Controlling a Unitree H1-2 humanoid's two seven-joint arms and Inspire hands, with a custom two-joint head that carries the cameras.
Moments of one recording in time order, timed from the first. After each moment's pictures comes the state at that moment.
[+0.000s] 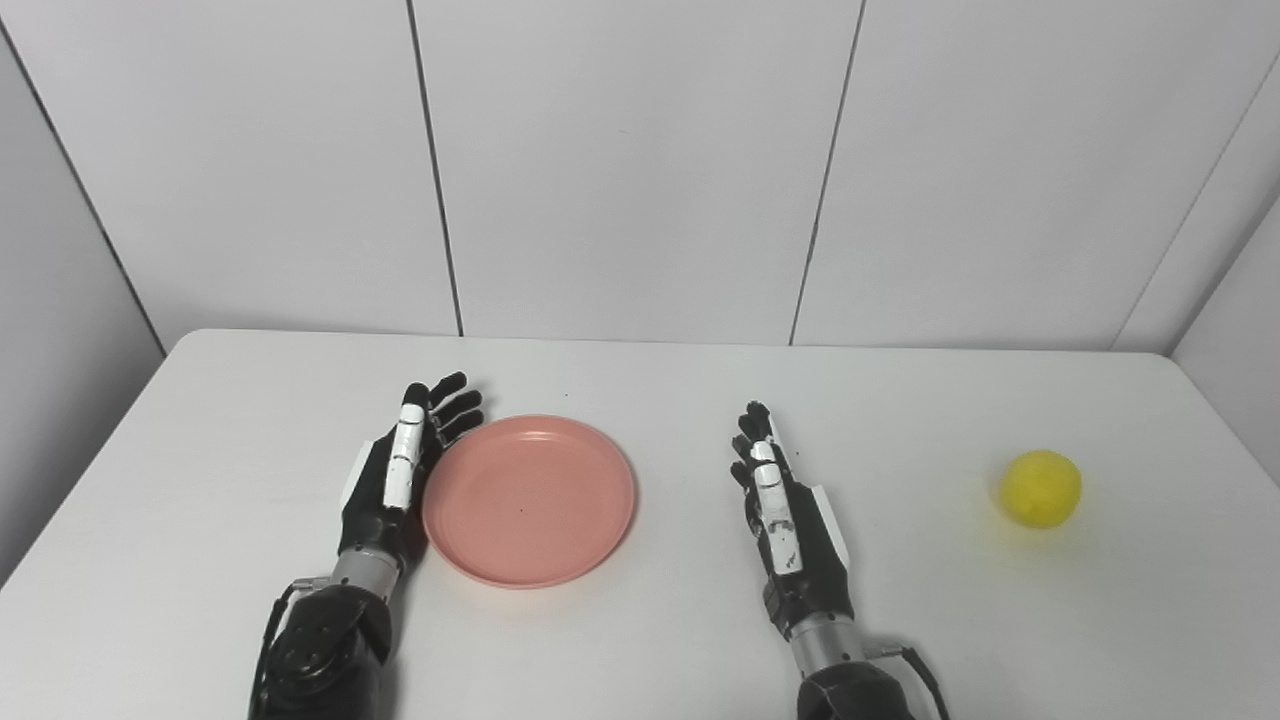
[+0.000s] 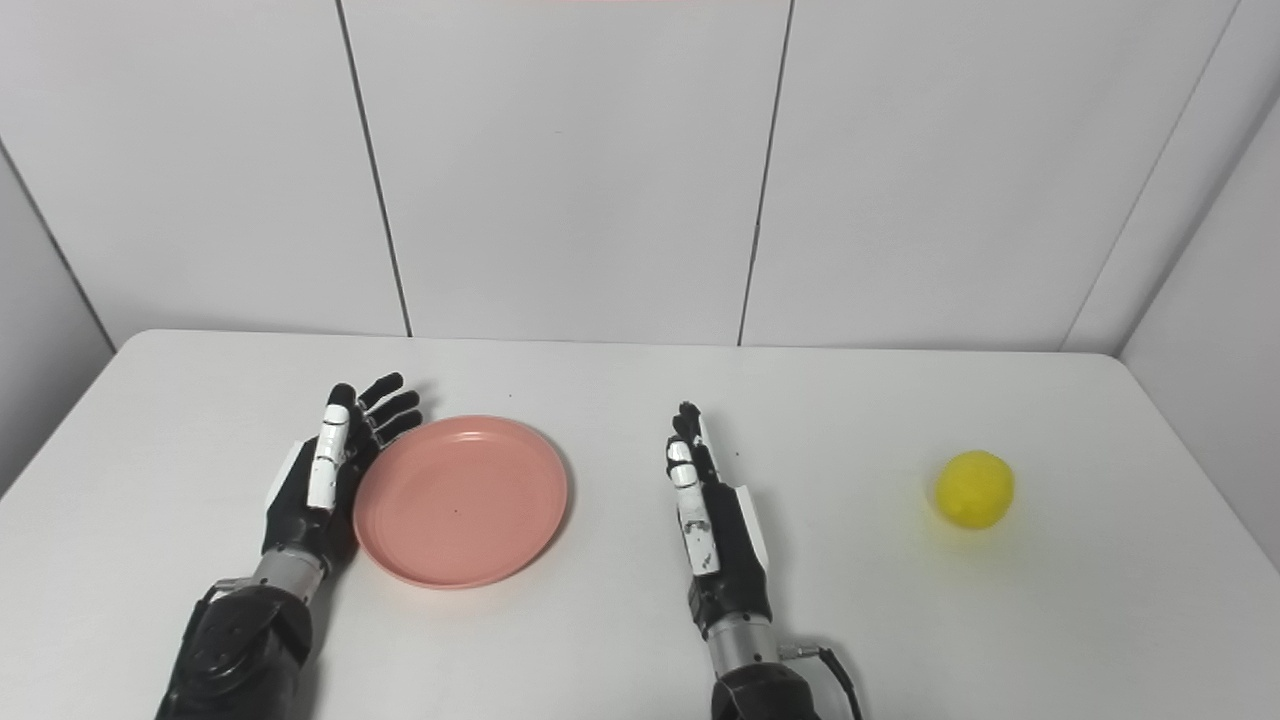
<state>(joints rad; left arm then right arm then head) -0.36 0.08 0.06 0.29 -0.20 0.05 -0.13 -0.21 0.13 0.08 0.09 0.01 -0.03 -0.01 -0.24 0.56</state>
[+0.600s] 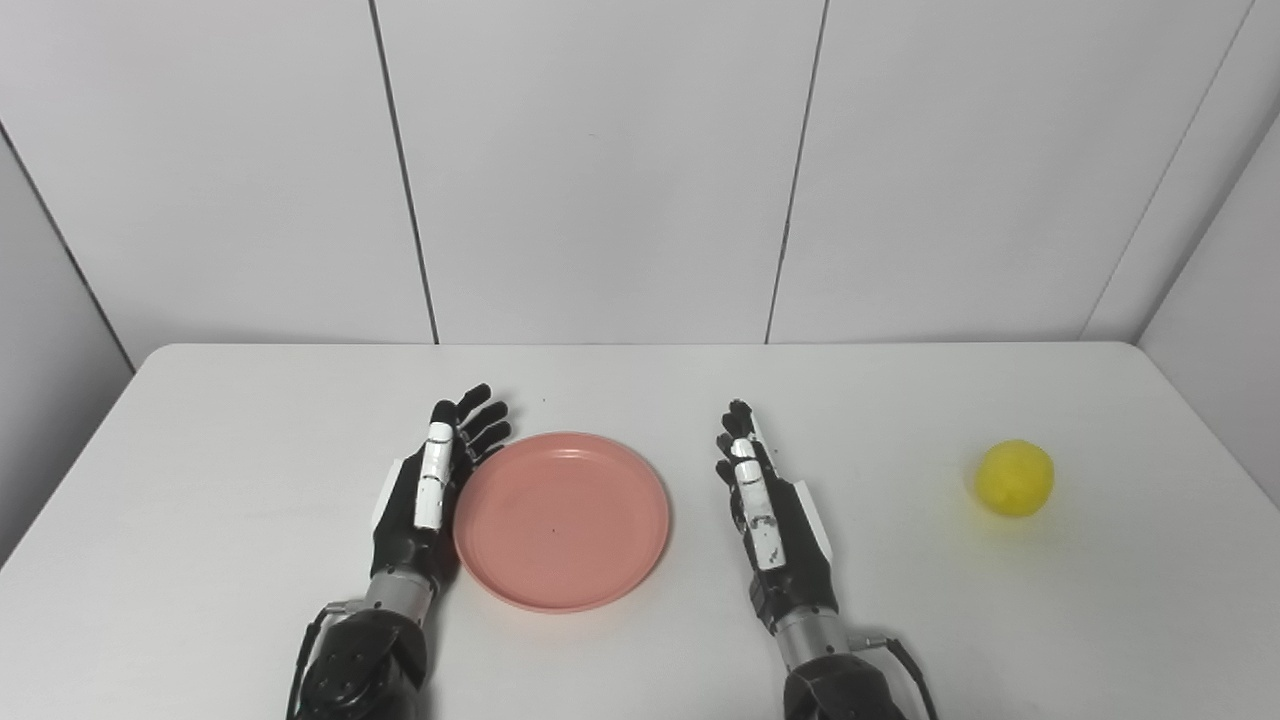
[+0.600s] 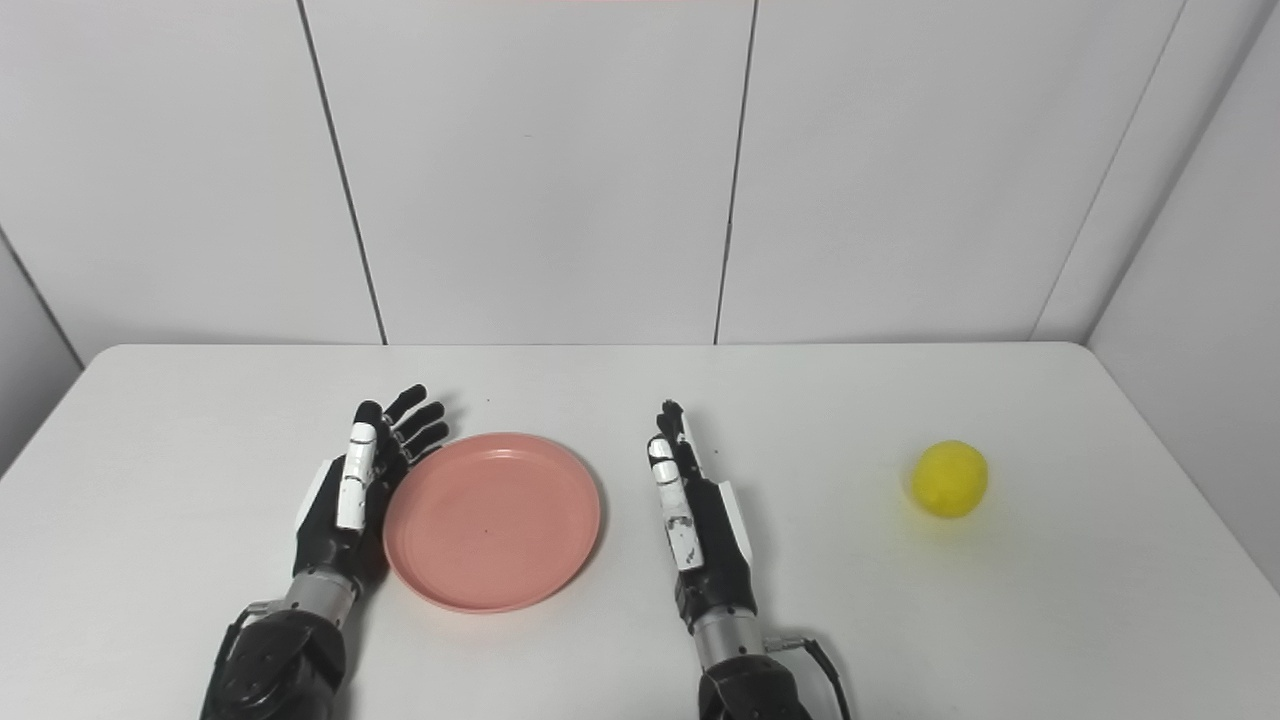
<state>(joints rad) -0.33 -0.01 0.03 0.24 -0.17 0.06 -0.10 -0.21 0.13 0.07 0.09 0.00 -0.03 -0.01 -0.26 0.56</state>
